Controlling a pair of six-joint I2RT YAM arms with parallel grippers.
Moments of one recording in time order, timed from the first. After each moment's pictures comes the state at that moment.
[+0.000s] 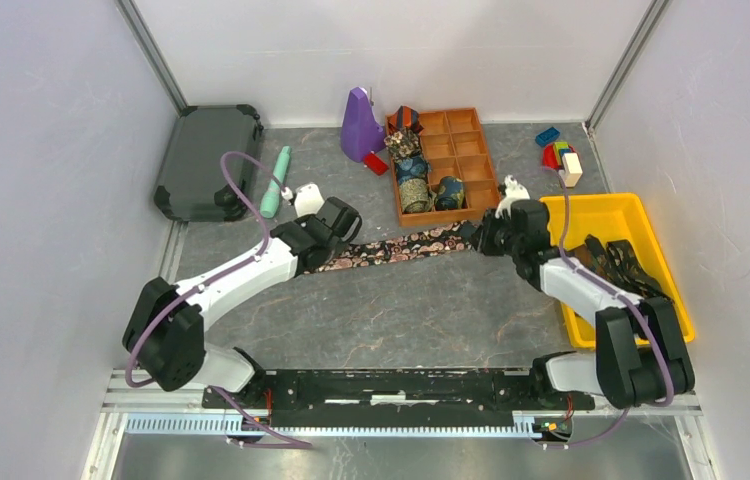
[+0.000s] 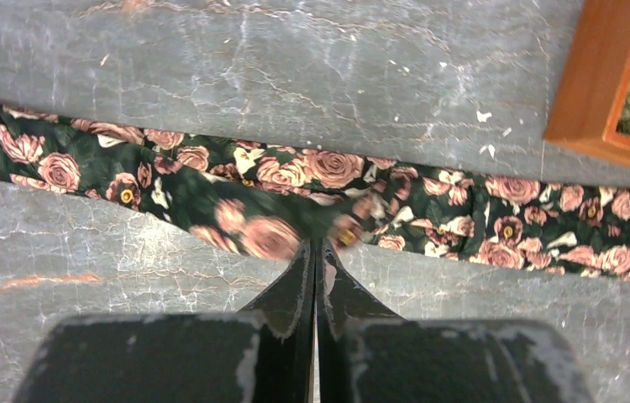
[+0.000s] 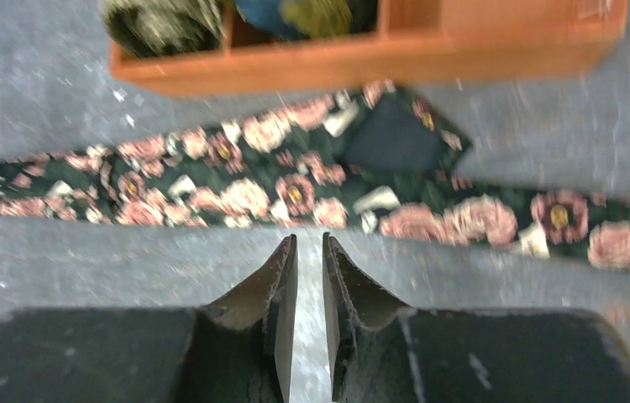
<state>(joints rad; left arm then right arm) -0.67 1.42 0.98 -0.58 -0.55 -0.98 0.22 1.30 0.54 0.13 -0.20 0.33</state>
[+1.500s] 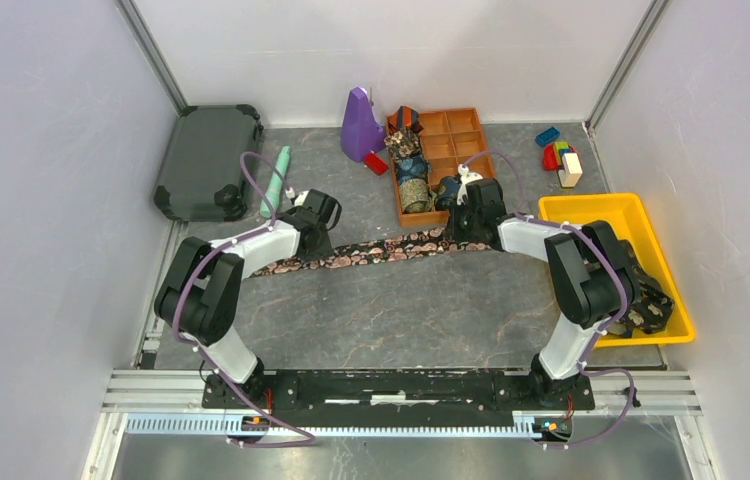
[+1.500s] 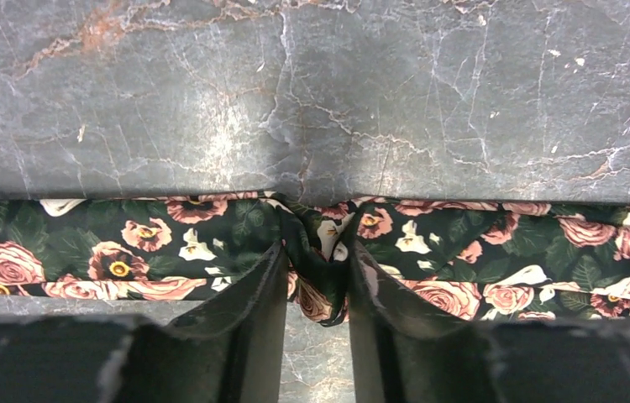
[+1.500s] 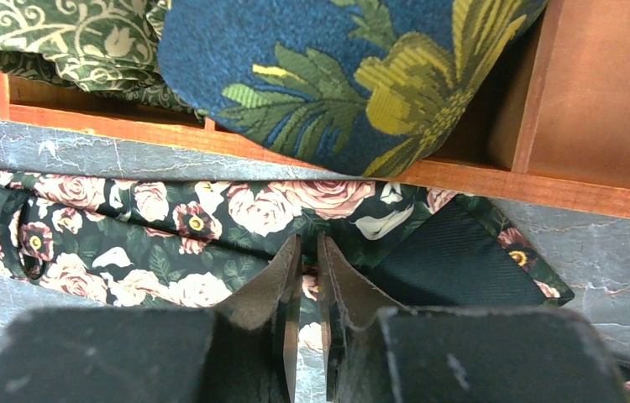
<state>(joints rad) -0.45 1.67 0.95 -0.40 -0.28 -0.61 0.34 1.77 0.92 0.05 -0.13 0.26</state>
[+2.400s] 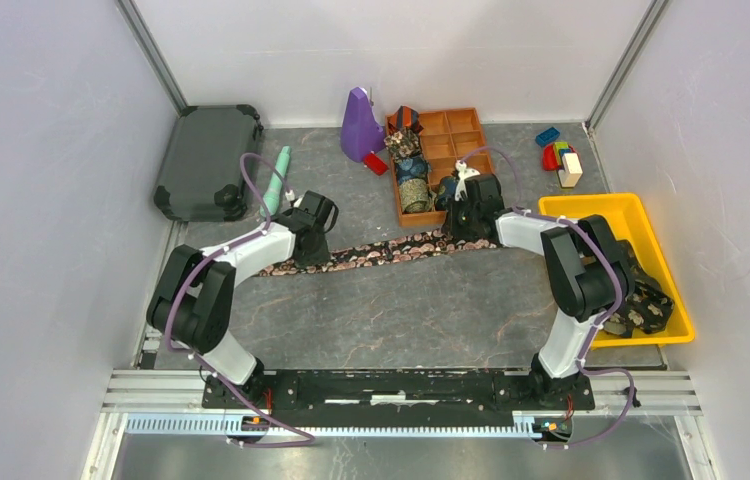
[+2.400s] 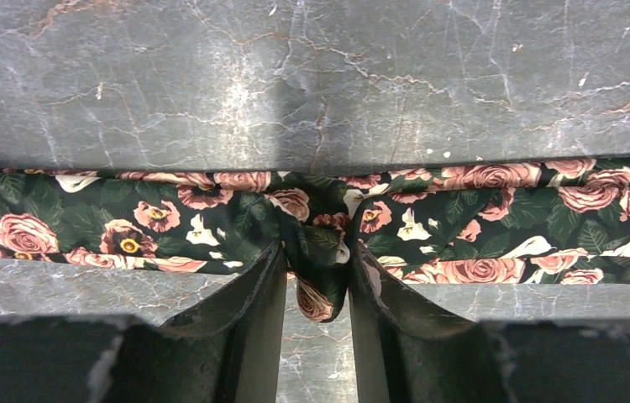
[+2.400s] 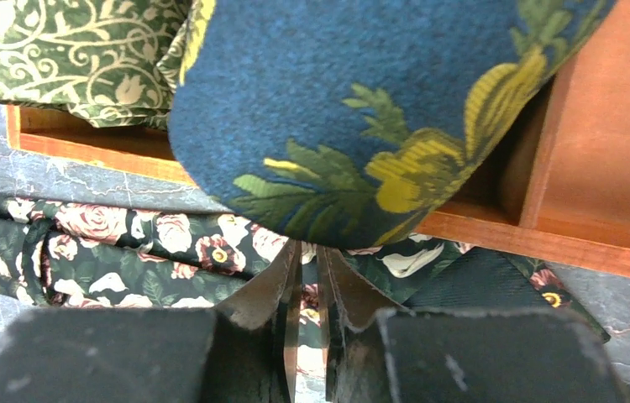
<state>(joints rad) -0.44 1.61 0.93 -0.47 -0.25 -0.55 0.33 1.81 0.97 0.03 -0.15 0.25</state>
